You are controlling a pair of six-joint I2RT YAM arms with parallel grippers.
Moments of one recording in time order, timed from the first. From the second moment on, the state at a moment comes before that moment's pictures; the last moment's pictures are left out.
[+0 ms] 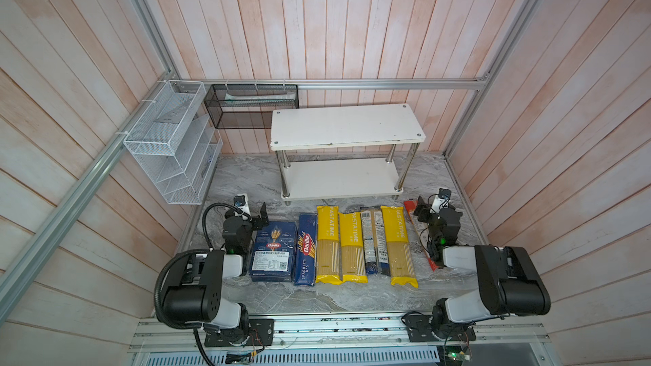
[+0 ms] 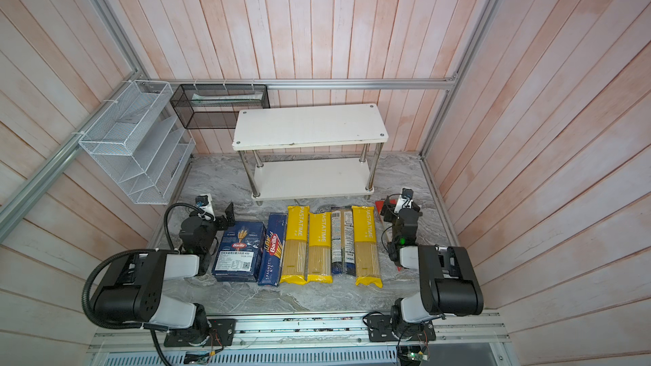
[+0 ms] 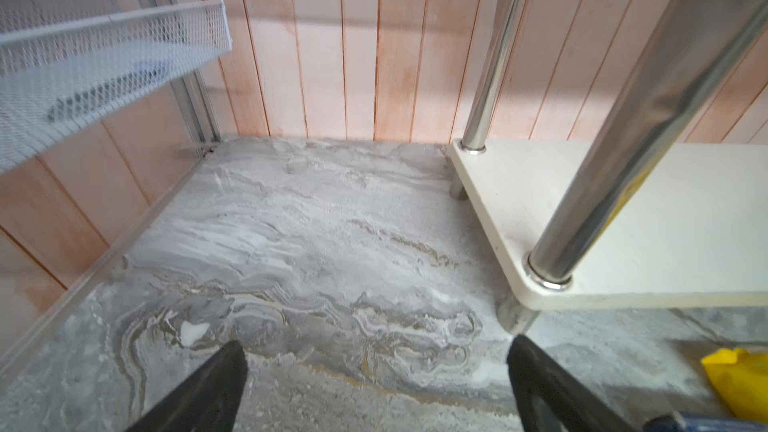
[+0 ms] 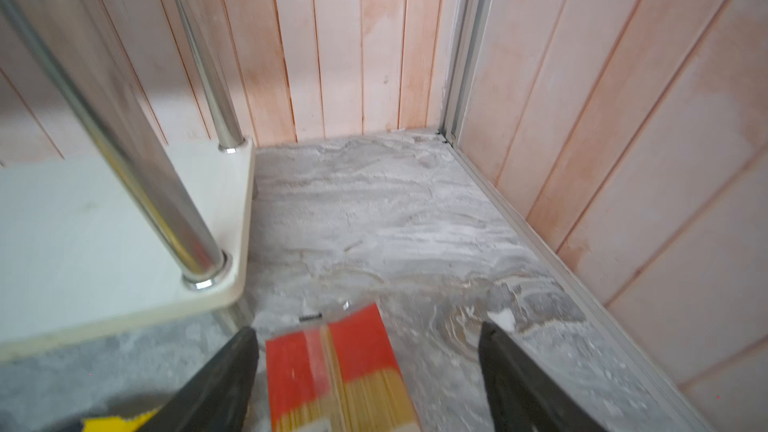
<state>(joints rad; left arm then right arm) 0.02 1.41 0.31 0.93 0.03 -0.03 -0.01 1.45 0.43 0.84 0.12 0.05</state>
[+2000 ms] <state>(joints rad) -0.20 0.87 0.26 0.39 0.27 -0.13 0.32 1.16 0.60 -0.44 0.05 0.43</state>
